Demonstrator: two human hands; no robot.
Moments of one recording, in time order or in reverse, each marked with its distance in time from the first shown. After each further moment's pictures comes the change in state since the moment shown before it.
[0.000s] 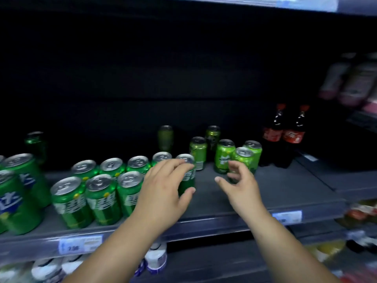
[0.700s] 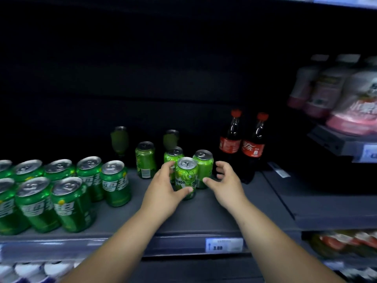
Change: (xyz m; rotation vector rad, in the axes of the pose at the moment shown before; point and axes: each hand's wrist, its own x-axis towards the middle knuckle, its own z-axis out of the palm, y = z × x) left_hand 0.089 0.095 0.177 -0.327 -0.116 -0.585; right_hand 0.126 0.087 -0.110 -0.056 -0.222 0.068
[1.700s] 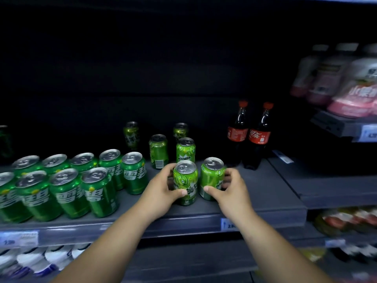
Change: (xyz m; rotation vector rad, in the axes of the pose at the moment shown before) left_hand -0.032 -0.026 -0.047 -0.244 -0.203 0.039; right_hand -0.071 0.002 0.023 0.015 0.096 -0.012
